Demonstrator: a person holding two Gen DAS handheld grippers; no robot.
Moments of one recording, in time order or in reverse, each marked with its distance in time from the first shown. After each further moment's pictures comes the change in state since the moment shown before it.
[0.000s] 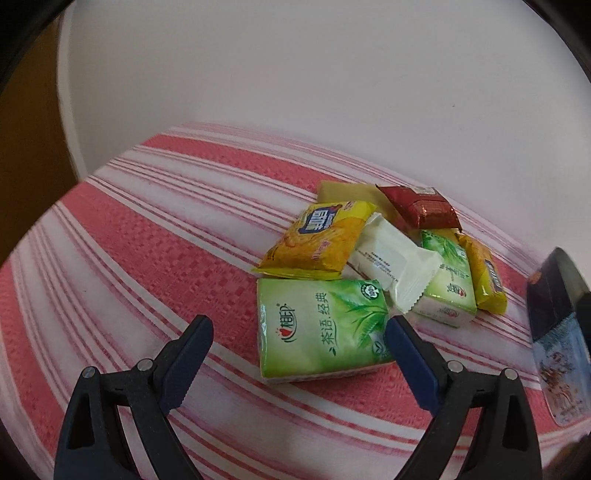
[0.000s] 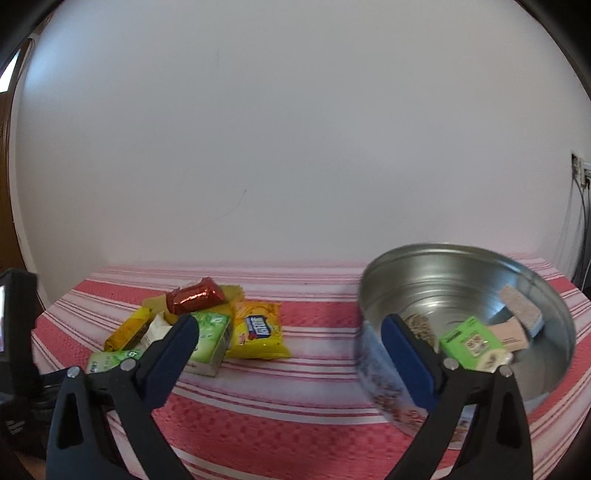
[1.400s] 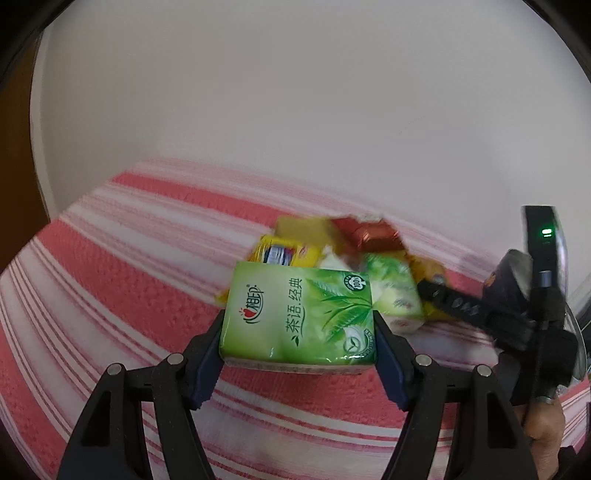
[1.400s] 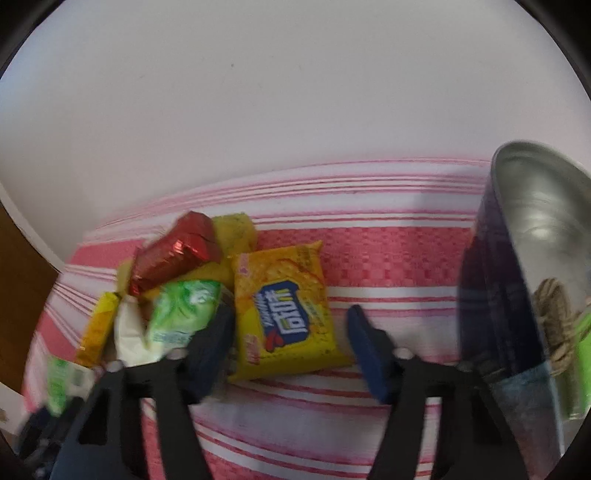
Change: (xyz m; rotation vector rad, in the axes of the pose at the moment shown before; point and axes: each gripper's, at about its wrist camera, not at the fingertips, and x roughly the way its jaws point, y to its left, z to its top) left arm -0.032 -0.024 0.002 0.081 -0.148 -0.121; right arm 0.138 0.002 0.000 0.101 0.465 0.116
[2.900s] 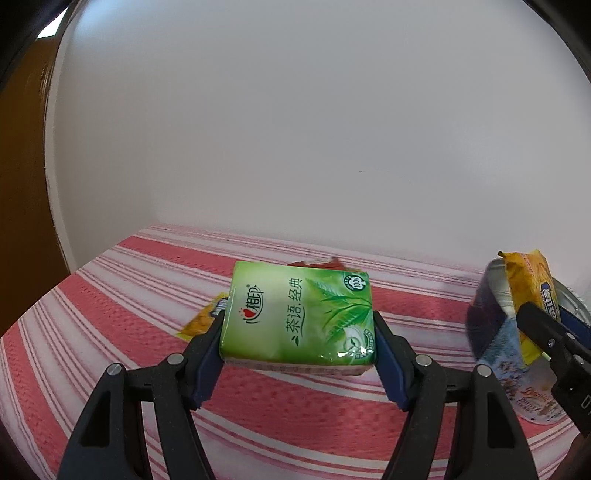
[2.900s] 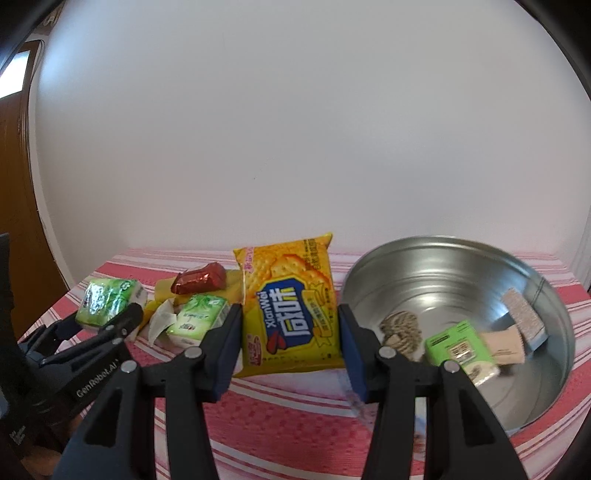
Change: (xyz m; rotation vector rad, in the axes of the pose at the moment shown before) left arm -0.023 -0.070 -0.009 0.104 -0.208 0.092; right arm -0.152 -0.032 -0.063 -0.154 -0.389 -0.012
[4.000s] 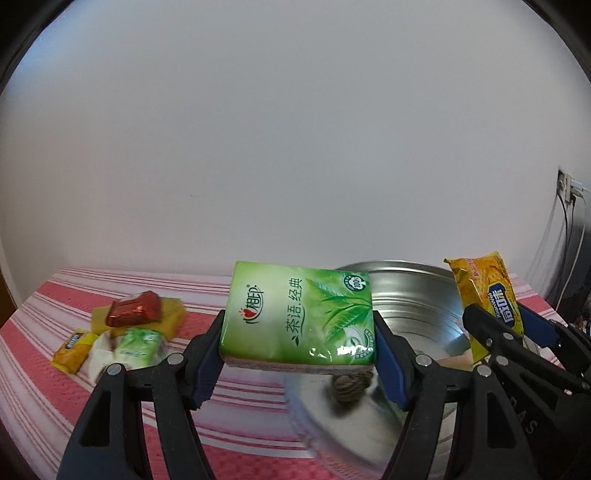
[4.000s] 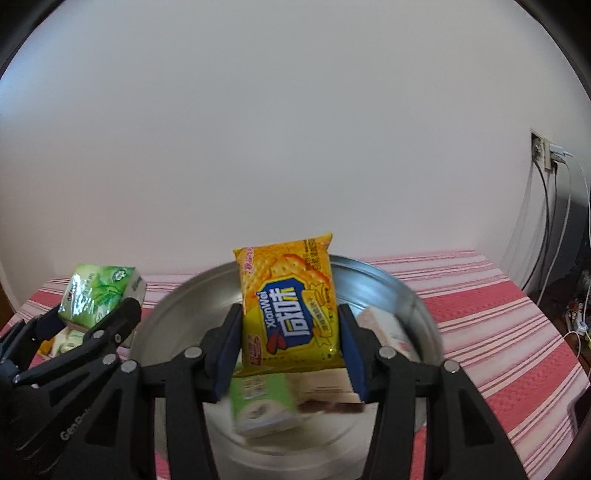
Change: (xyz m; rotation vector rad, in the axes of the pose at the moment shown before) left arm -0.014 -0.158 0.002 0.147 -0.023 -0.221; right arm -0.018 -0.133 0.012 0.085 -0.015 -0.243
